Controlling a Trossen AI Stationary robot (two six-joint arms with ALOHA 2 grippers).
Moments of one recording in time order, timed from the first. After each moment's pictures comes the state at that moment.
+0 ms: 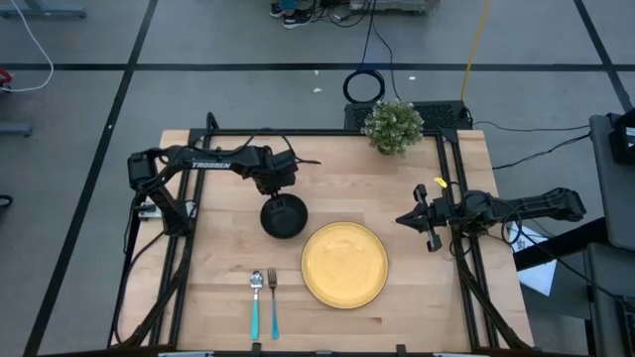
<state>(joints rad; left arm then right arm) 0.35 1.68 1.09 -0.80 0.10 0.02 0.09 0.21 0.02 0.26 -0.05 0.07</state>
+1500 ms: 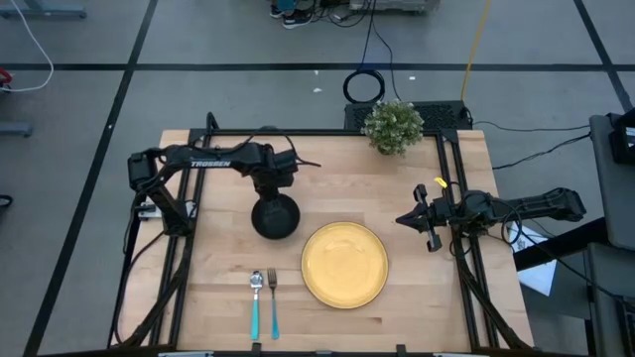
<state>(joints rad) 0.33 1.68 1.19 -0.99 0.08 0.05 0.09 0.21 0.02 0.26 -0.05 0.07</state>
